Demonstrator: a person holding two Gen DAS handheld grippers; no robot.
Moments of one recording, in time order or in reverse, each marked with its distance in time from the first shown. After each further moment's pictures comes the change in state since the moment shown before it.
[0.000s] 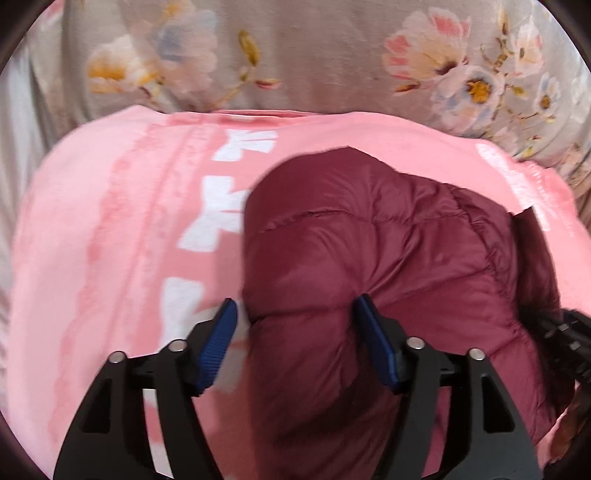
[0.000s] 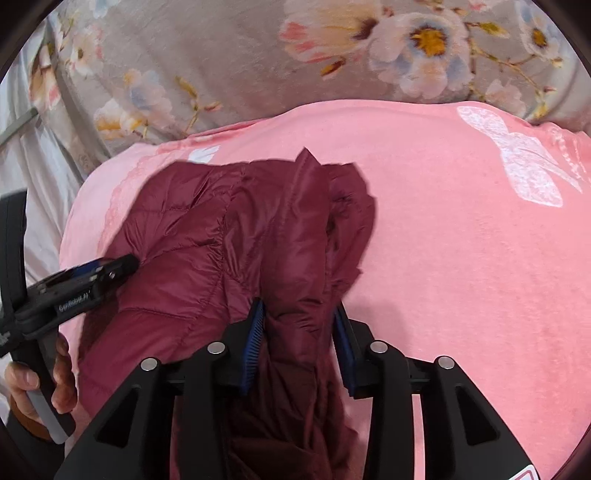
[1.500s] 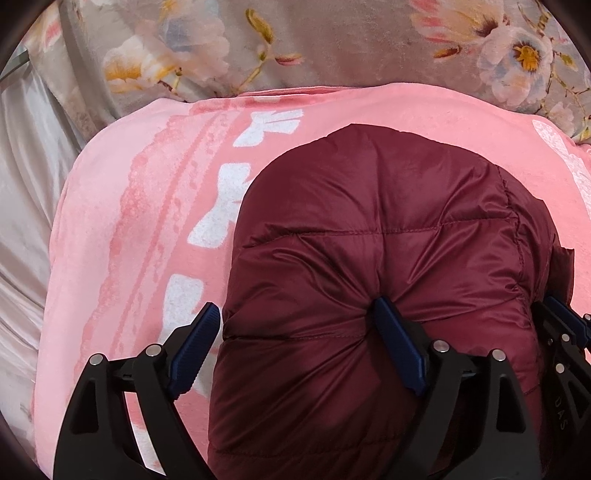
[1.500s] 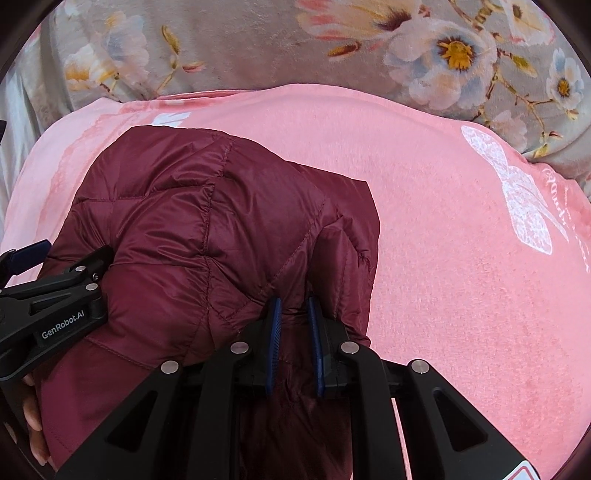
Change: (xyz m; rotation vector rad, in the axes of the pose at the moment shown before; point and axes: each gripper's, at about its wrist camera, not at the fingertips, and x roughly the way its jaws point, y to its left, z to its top) left arm 0.042 -0.039 0.019 -0.019 0.095 0.246; right arm 0.075 0.032 0.021 -0.167 0.081 -0.195
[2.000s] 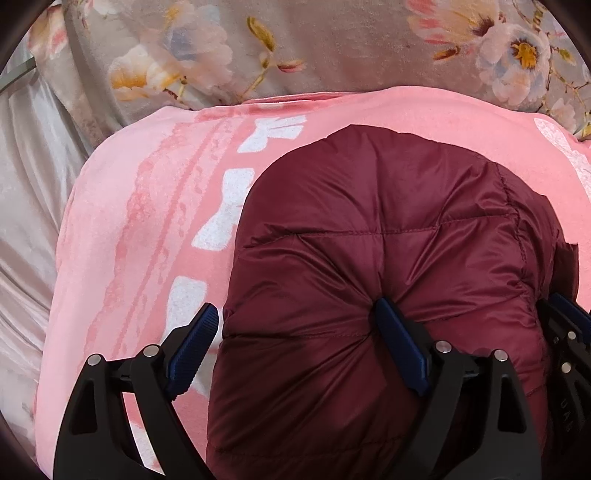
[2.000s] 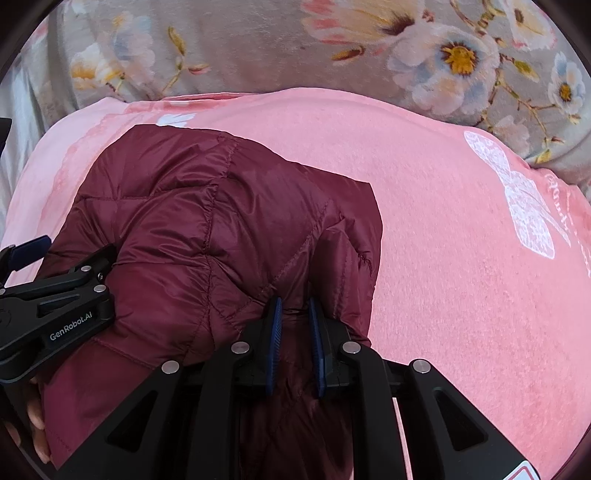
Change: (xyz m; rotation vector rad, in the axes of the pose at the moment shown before) left arm -0.004 -0.003 -0.006 0.007 -0.032 0.028; right arm -0.006 -0.003 0.000 -0.012 -0.007 0.020
